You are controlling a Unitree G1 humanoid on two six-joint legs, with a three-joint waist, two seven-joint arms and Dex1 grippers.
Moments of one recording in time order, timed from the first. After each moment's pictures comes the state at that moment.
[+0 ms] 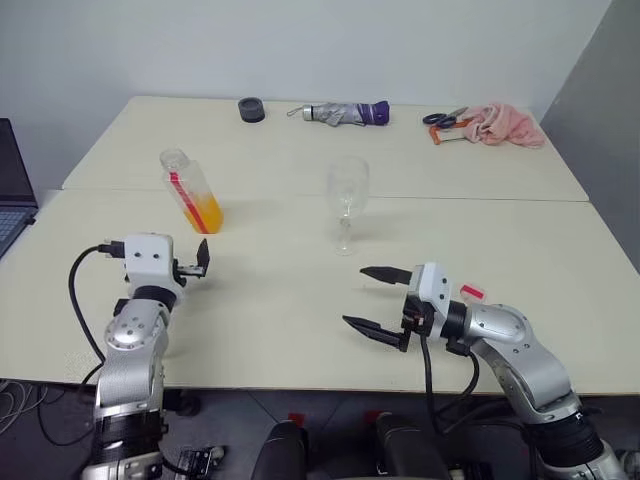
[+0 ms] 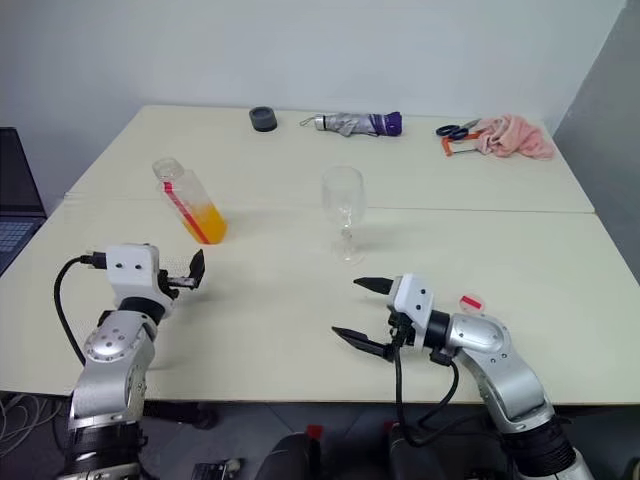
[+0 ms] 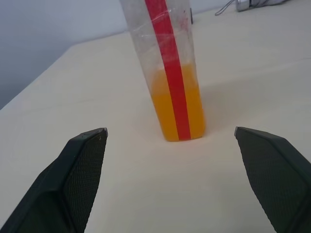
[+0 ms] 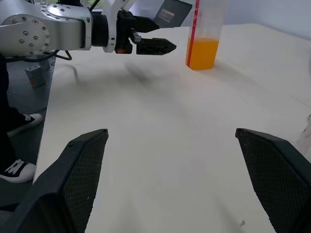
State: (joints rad) left arm -0.21 0.44 0.29 0.04 -0.11 0.21 -0.20; right arm -0.19 -0.43 0.22 -0.37 0.30 0.29 0.84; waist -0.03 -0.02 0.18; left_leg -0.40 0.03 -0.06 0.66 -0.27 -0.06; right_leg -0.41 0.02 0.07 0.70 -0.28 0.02
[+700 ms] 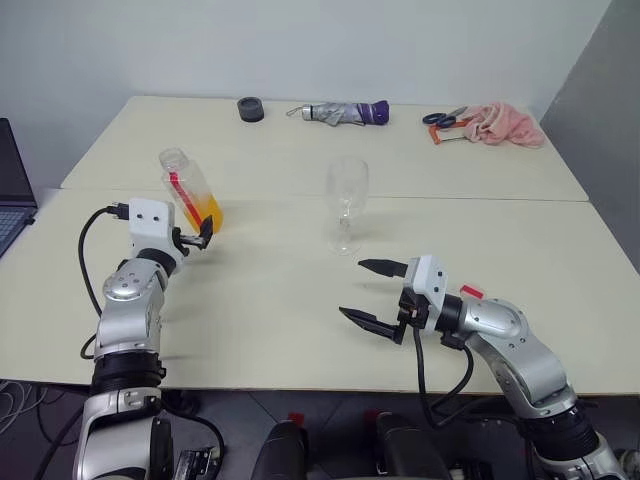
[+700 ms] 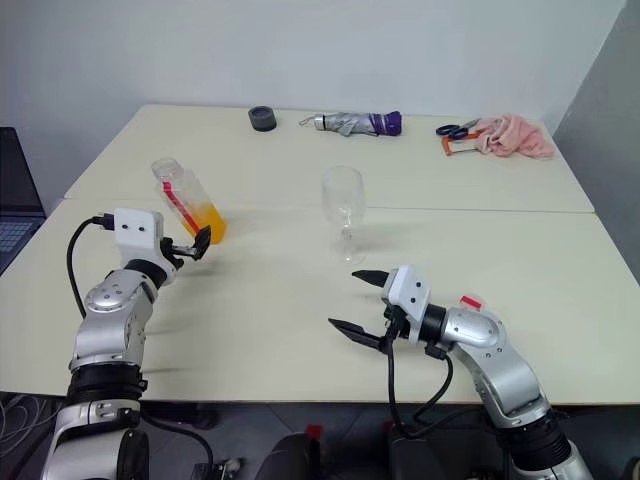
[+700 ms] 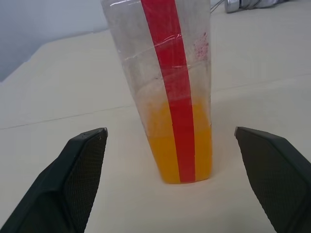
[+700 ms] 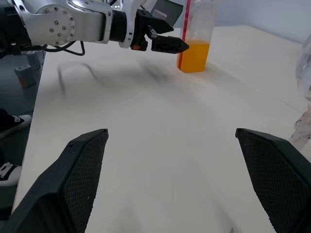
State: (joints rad) left arm -0.49 0.51 0.28 0.38 -0.14 0.16 -0.34; right arm -0.22 -0.42 0.23 -0.37 0.29 0.30 0.79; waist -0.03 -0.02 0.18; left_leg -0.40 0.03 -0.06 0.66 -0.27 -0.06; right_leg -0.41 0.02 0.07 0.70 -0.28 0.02
